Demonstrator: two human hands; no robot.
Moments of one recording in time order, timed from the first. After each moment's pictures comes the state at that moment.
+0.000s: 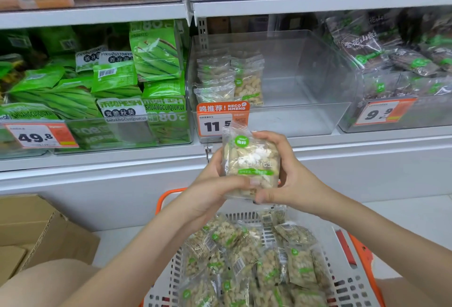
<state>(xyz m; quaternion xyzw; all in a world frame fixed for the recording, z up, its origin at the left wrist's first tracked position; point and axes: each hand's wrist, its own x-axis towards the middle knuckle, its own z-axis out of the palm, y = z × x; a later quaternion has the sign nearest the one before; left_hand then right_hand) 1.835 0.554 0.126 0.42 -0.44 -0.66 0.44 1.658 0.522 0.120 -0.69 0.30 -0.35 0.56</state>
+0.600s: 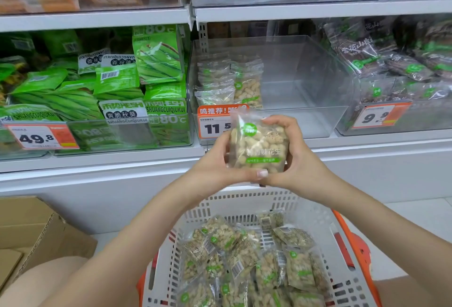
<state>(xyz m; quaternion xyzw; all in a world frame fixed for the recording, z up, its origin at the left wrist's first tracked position) 1.838 0.538 0.152 0.48 -0.57 -0.55 0.38 1.657 0.514 0.140 -0.70 0.32 -0.40 0.49</state>
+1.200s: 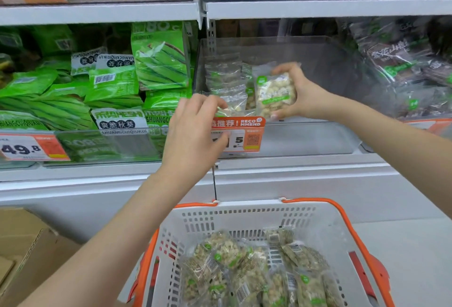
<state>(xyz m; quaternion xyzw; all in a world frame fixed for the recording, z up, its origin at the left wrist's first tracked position) 1.880 0.469 0.161 0.60 -0.72 0.05 0.34 1.652 0.318 0.164 -0.81 0.42 -0.27 0.31</state>
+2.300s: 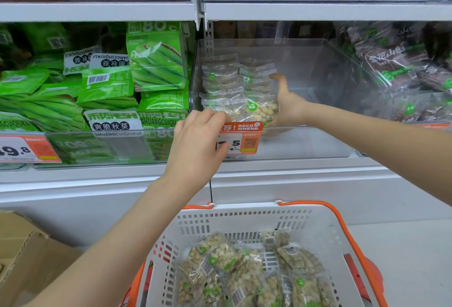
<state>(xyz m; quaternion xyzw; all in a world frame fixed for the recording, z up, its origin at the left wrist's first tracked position) 1.872 0.466 0.152 0.62 -0.74 0.05 0.27 1.678 0.307 0.149 -0.77 0.58 -0.13 0.24</state>
